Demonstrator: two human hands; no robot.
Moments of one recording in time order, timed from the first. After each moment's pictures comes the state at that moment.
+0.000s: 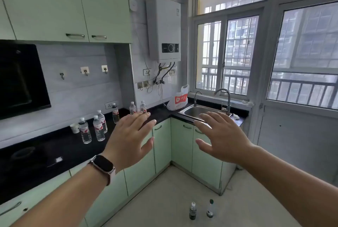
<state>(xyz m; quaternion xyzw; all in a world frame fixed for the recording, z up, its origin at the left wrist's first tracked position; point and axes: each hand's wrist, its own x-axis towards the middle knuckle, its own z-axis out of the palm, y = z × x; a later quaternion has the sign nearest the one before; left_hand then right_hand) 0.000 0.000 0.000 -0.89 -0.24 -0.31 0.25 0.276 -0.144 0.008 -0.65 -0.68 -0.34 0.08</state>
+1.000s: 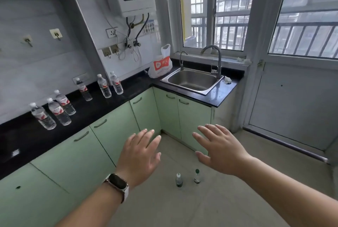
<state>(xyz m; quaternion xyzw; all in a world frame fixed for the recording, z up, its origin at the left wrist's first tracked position) 0.285 0.040 -0.159 -0.93 -0.29 -0.18 0.14 0.549 -0.089 -0.158 -0.67 -0.71 -0.19 0.09</state>
